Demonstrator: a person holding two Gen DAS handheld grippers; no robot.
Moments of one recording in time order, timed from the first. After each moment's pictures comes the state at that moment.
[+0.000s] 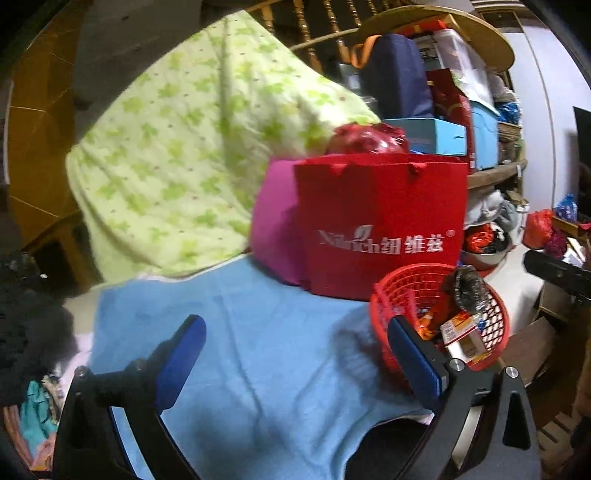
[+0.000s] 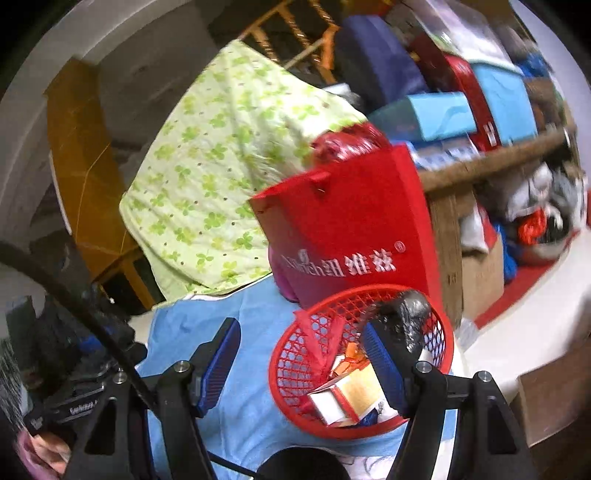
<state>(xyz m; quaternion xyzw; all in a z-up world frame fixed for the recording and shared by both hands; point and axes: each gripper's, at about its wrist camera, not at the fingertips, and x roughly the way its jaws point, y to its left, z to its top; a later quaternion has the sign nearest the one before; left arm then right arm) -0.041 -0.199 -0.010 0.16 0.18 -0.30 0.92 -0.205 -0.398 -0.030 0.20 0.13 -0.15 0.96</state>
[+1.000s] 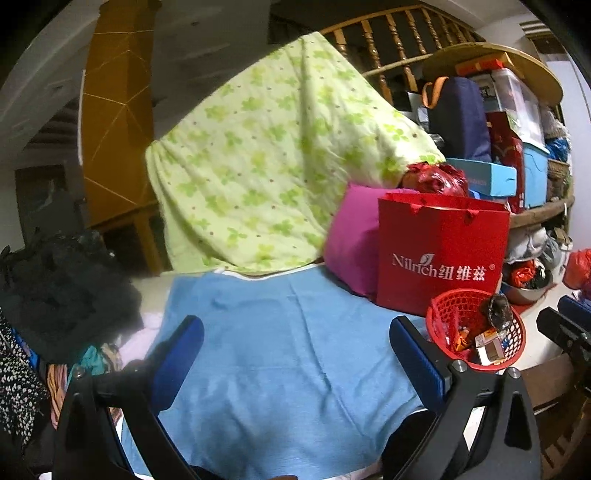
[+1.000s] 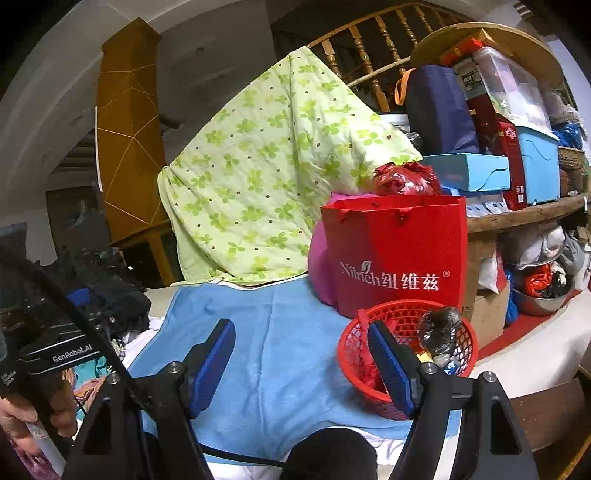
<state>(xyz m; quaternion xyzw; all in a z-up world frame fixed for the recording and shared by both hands) -0.084 -0.093 0.044 0.11 0.15 -0.19 0.96 -0.227 -0.277 0.011 0.13 0.13 -0.12 0.98</state>
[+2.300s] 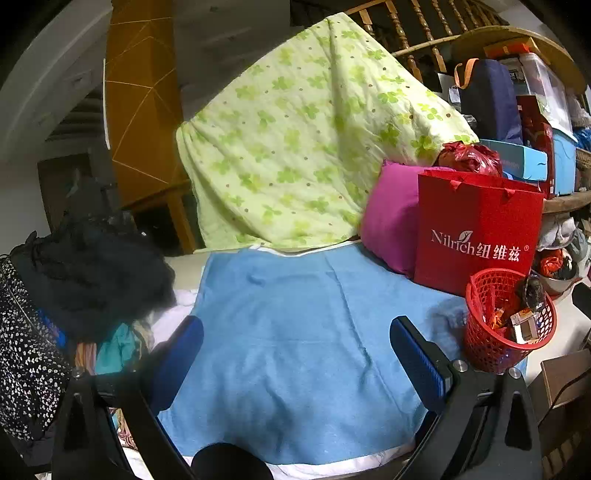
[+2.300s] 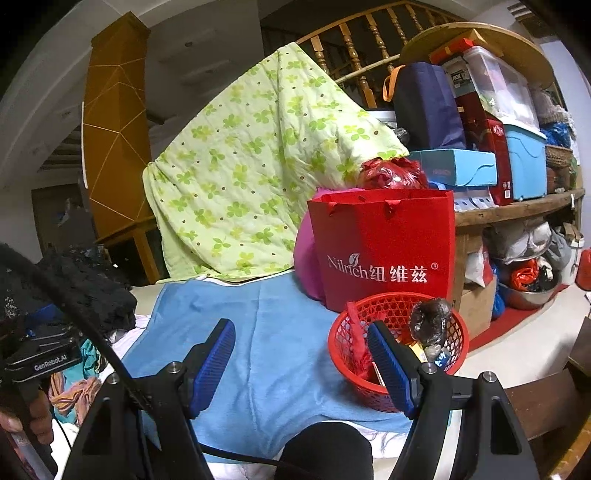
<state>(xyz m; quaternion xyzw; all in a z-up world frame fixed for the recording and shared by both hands) -0.078 -0.066 0.028 0.13 0.19 -0.12 0.97 -0.223 -0.285 0.002 0.14 0.14 -0.15 0.97</state>
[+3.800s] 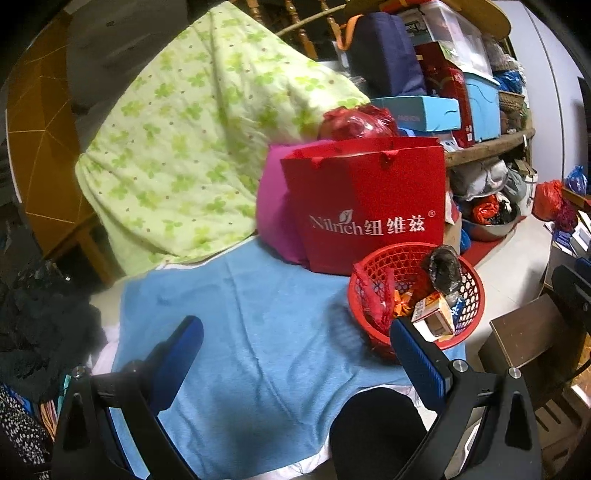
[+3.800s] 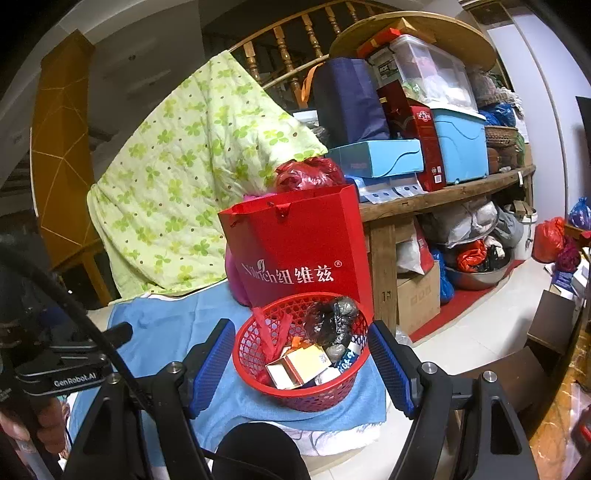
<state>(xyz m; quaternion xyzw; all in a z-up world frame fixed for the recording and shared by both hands) -0.108 -0.236 0.020 0.22 0.22 -0.26 0.91 -0.288 -0.374 -0.006 0.17 0.14 -0.25 0.94</state>
